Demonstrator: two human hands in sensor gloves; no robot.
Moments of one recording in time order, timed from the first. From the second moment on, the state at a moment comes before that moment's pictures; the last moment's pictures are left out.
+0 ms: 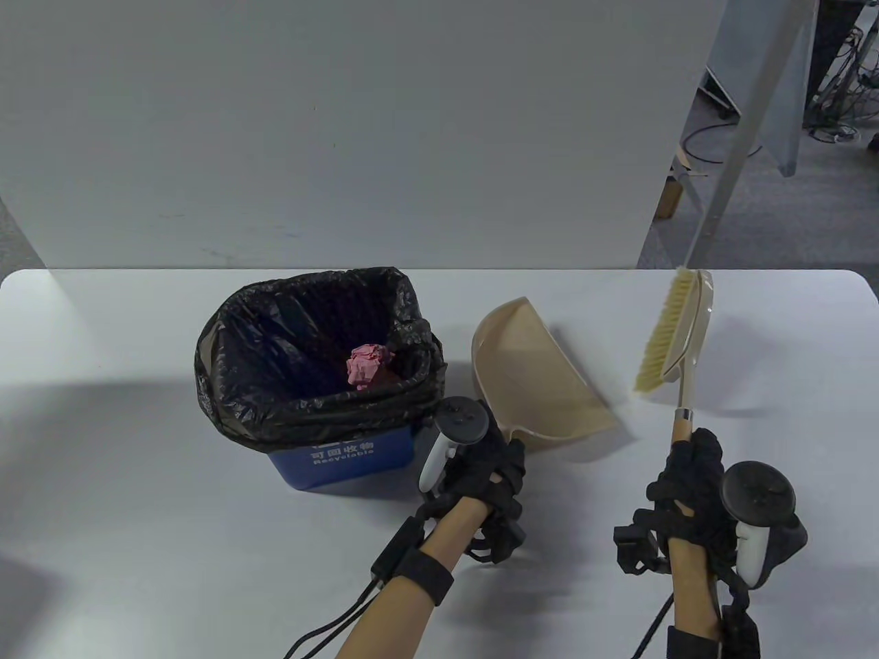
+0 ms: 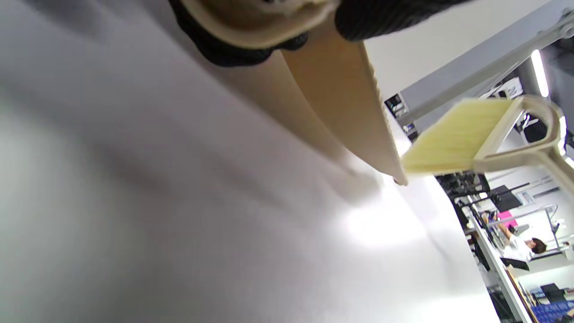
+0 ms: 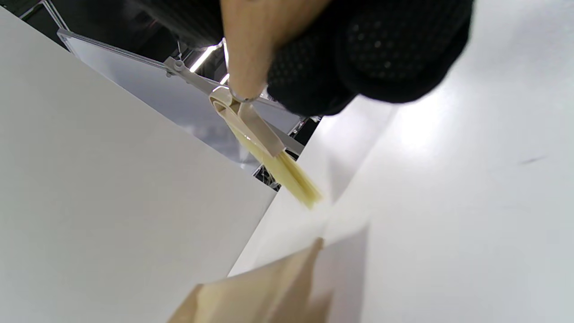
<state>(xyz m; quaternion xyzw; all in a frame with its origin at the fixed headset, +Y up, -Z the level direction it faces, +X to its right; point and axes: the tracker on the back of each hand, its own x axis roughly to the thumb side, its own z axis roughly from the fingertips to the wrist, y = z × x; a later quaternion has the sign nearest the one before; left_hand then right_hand) -0.010 -0.729 -0.425 -0.22 -0.06 0.43 0.88 0.286 -0.680 -0.323 -0.24 -0.15 0.84 0.47</state>
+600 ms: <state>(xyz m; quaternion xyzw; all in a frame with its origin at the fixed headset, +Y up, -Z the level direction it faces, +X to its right) -0.012 -0.754 -0.431 -0.32 -0.08 0.54 0.78 0.277 -0.683 -0.327 -0.22 -0.12 0.84 0.49</state>
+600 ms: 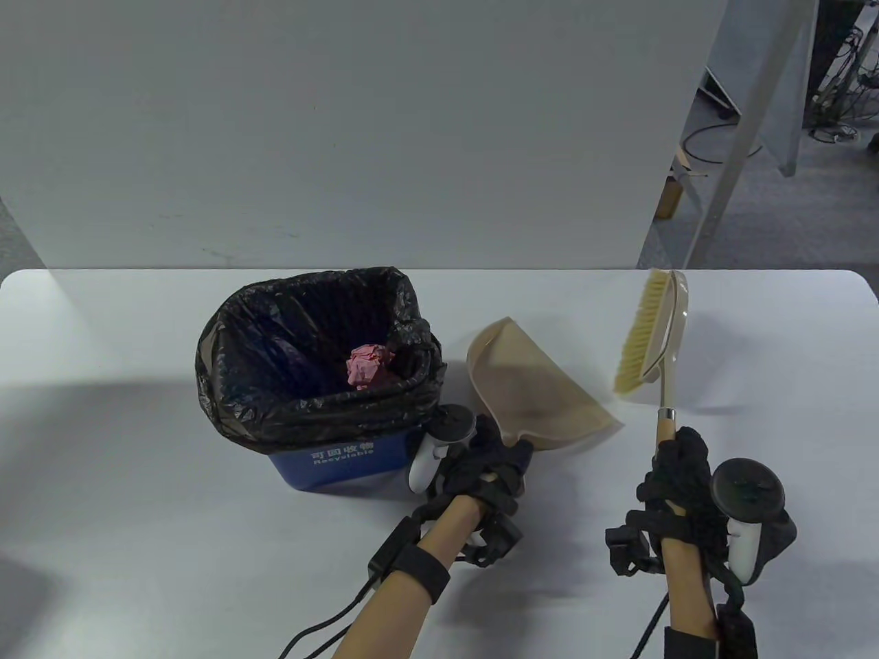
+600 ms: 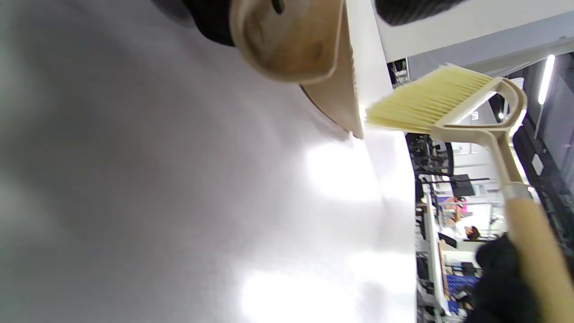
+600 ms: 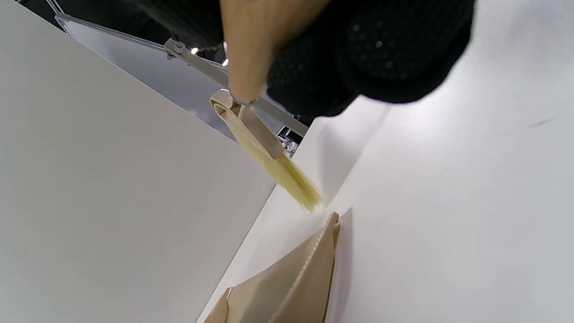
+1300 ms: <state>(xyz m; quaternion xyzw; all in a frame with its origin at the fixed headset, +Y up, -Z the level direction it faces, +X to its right) -0.017 -0.709 -0.369 -0.21 -0.18 0.33 0.90 0.248 -0.679 -0.330 -0.14 -0.12 0.87 0.45</state>
